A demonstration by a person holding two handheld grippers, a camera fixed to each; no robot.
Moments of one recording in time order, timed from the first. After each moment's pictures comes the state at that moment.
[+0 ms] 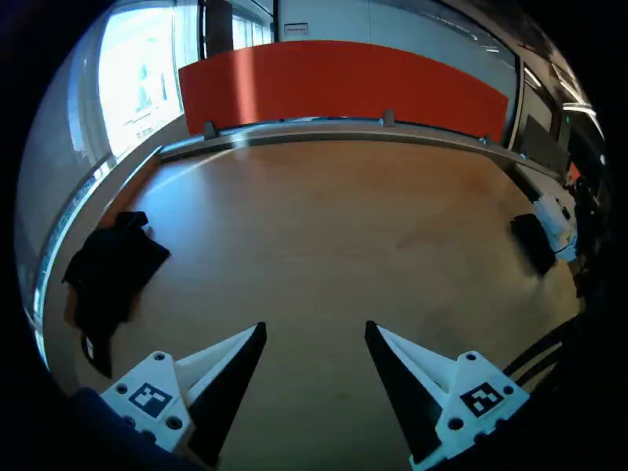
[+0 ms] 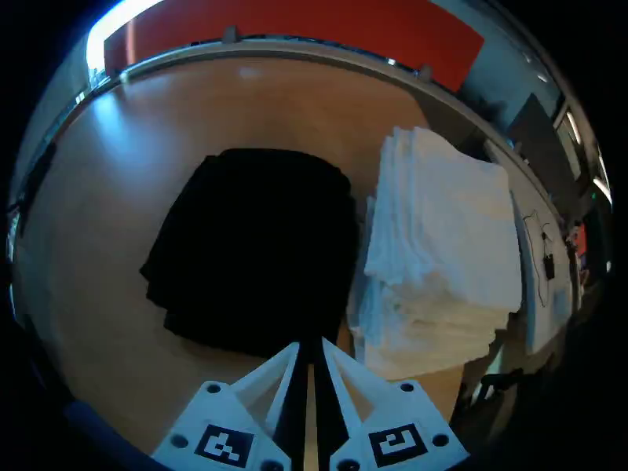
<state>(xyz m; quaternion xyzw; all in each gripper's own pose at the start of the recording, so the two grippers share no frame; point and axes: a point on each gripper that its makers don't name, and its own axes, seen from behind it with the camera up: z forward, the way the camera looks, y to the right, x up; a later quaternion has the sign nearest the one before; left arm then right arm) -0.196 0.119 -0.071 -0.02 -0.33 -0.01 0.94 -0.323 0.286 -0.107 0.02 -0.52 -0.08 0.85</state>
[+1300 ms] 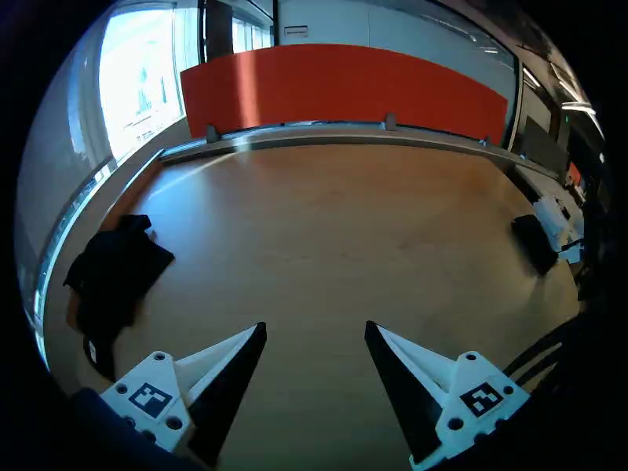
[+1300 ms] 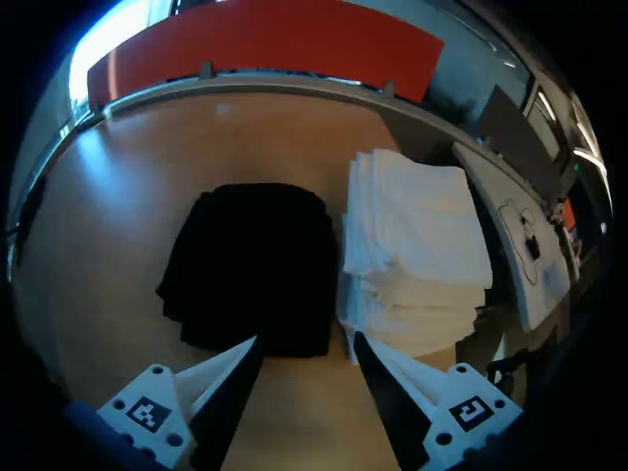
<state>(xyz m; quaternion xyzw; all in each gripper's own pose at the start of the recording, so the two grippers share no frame) -0.192 0.109 -0.071 -0.02 -0.33 0.00 0.94 -0.298 0.288 -0.118 -0.03 -0.46 -0.05 0.89</state>
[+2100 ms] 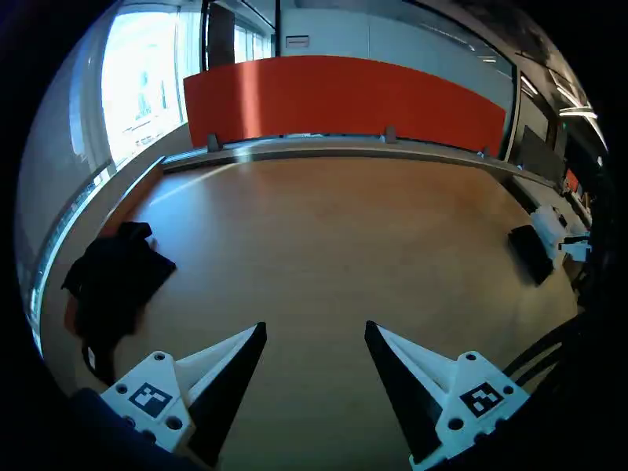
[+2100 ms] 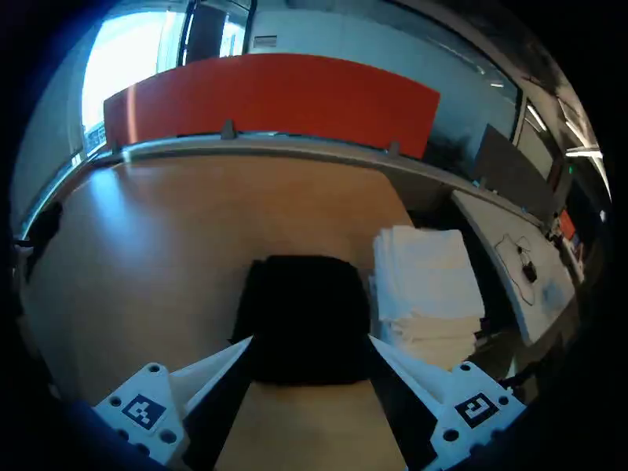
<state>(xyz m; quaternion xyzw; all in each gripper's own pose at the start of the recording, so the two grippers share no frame) -0.180 0.100 -0.062 -0.03 -0.30 -0.01 0.95 -0.230 0.217 -0.102 -0.02 -0.34 -0.03 0.94</state>
